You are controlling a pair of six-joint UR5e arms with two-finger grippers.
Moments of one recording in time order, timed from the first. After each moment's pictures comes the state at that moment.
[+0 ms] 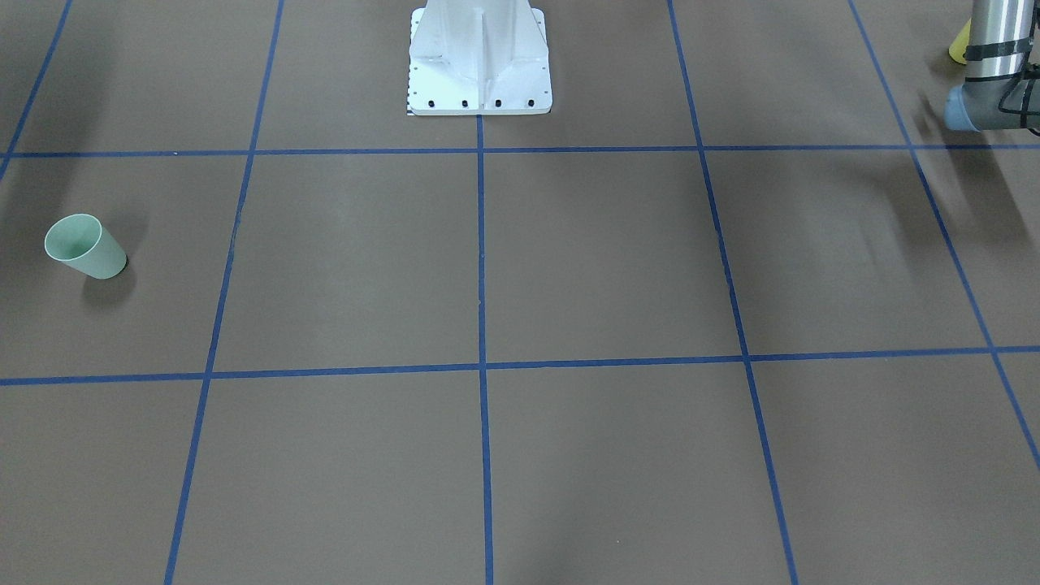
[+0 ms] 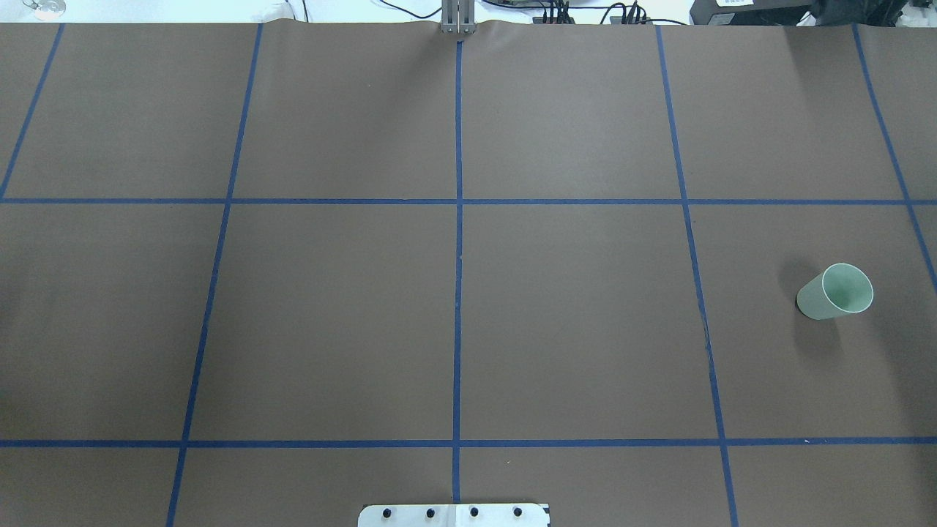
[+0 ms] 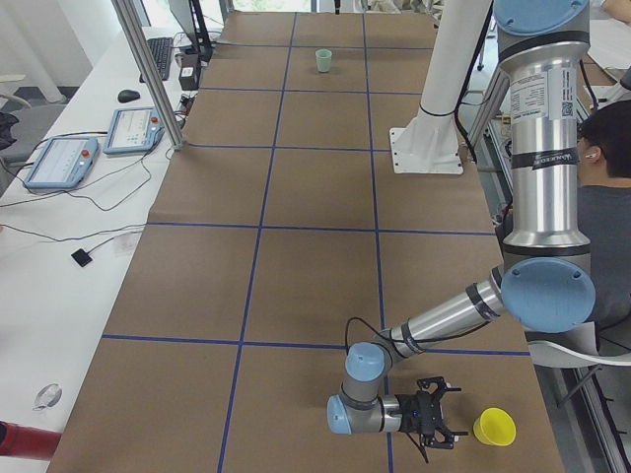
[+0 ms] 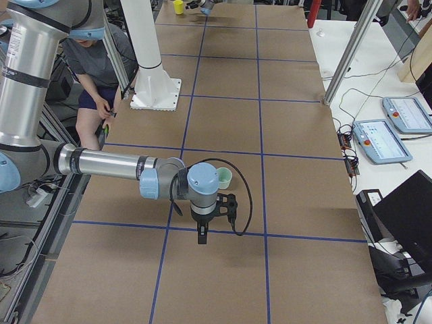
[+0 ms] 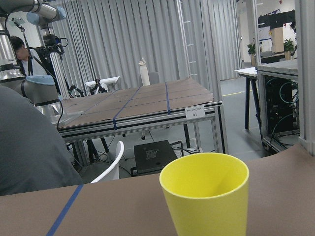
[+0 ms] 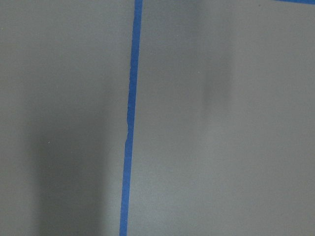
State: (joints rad) left arm -1.07 -1.46 -1.01 -0.80 -2.33 -2.21; right arm 1.52 -1.89 1.80 -1.48 2.28 -0.02
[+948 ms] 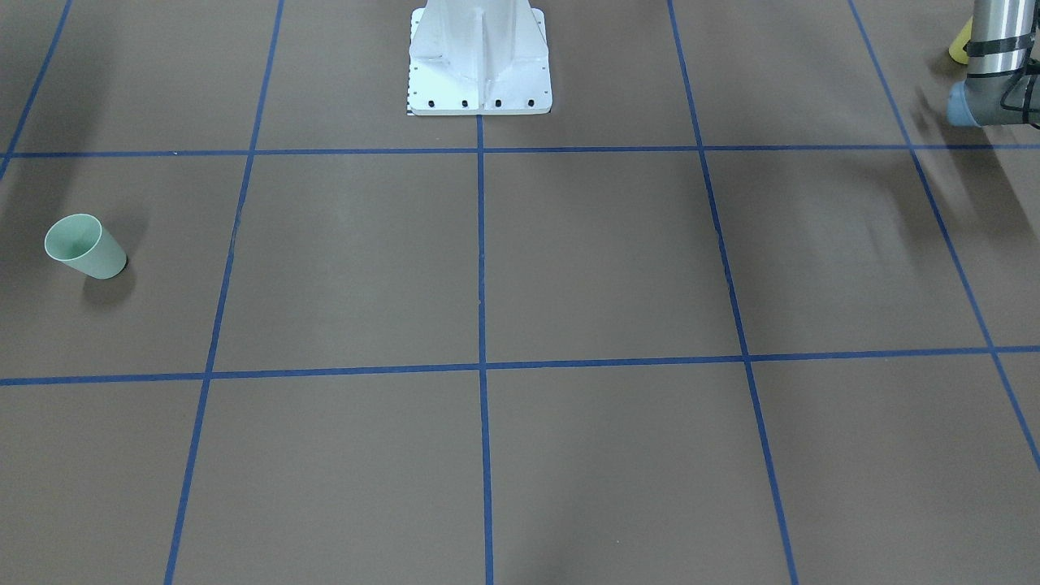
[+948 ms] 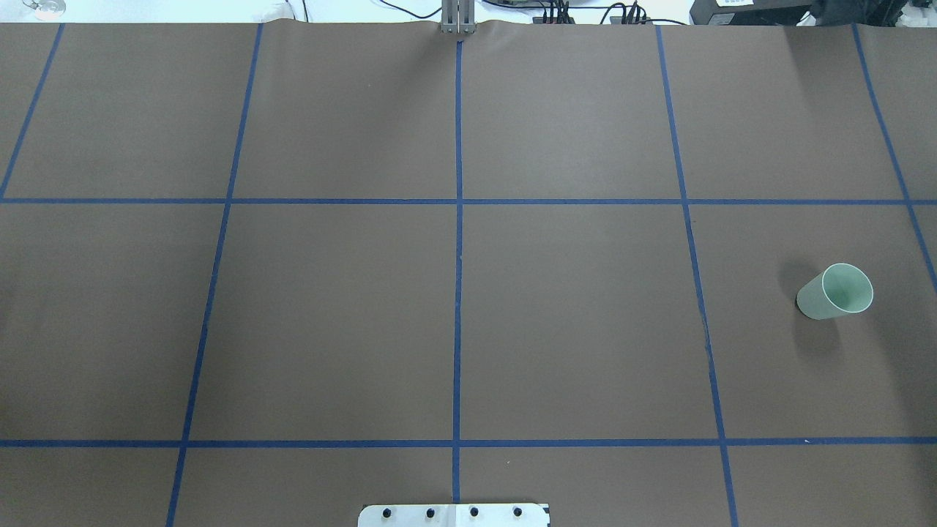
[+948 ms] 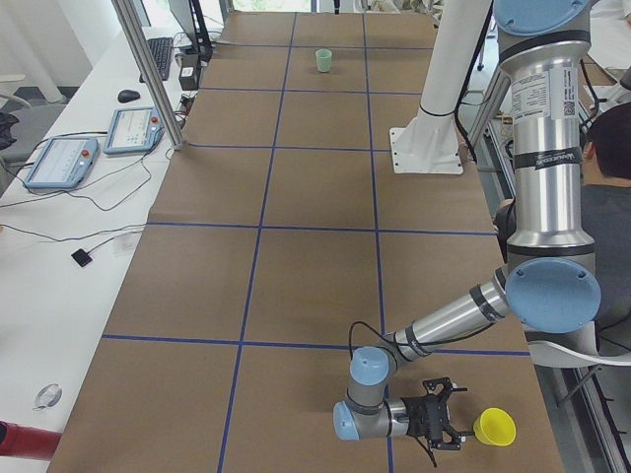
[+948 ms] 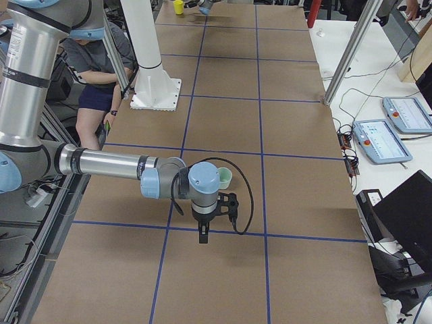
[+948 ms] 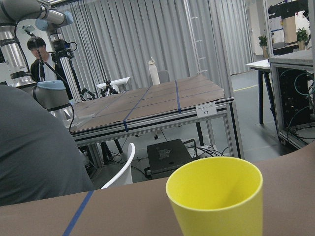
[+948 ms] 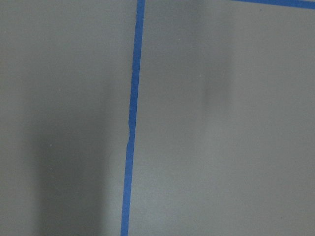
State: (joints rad) left arm -1.07 -1.44 -1.00 -0.79 -2.35 -2.14; right arm 1.52 -1.89 1.80 -1.48 2.28 -0.02
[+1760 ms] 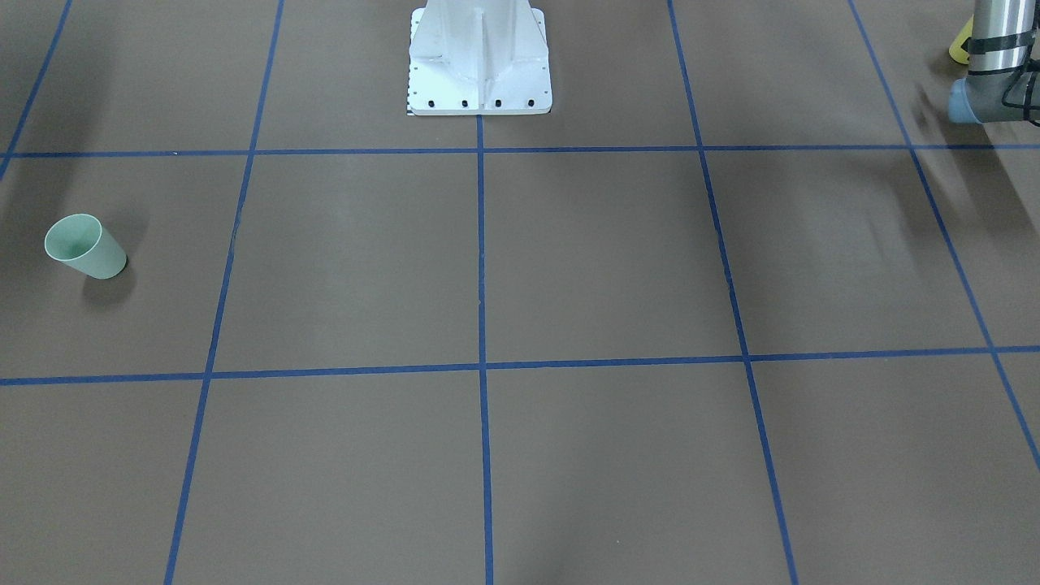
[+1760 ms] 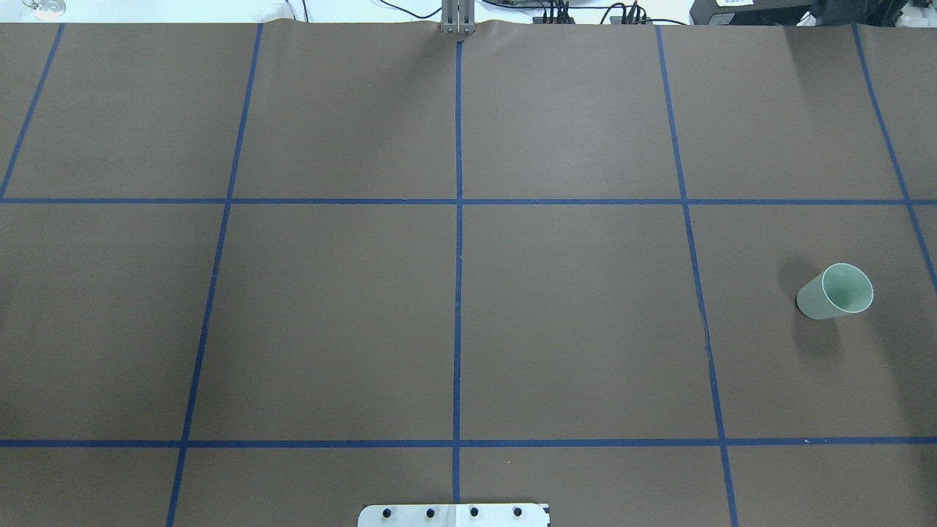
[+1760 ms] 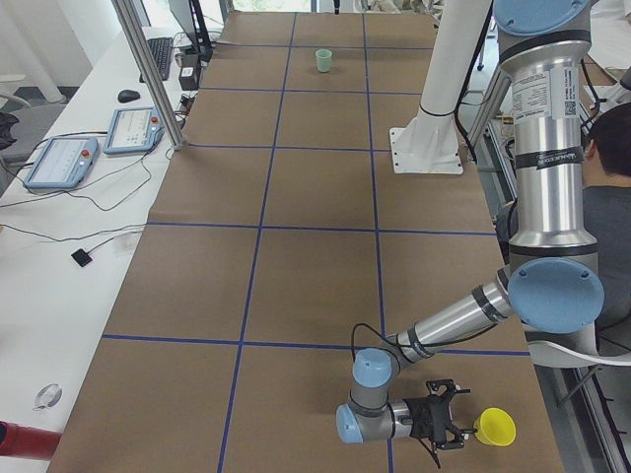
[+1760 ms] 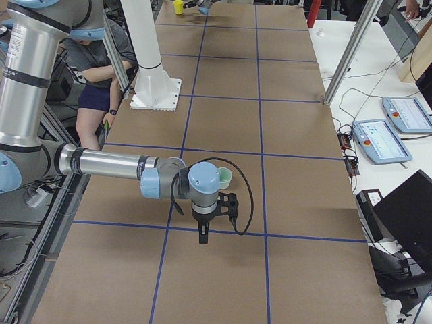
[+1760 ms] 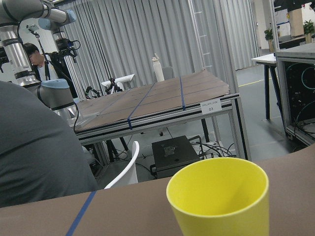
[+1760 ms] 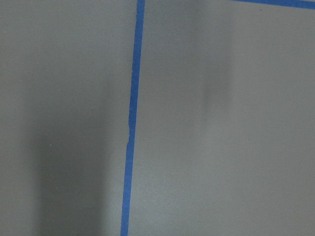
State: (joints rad) left arm -1.07 -1.44 -1.00 -0.79 -2.38 -2.11; right arm 1.52 -1.89 1.80 -1.48 2.28 -0.02
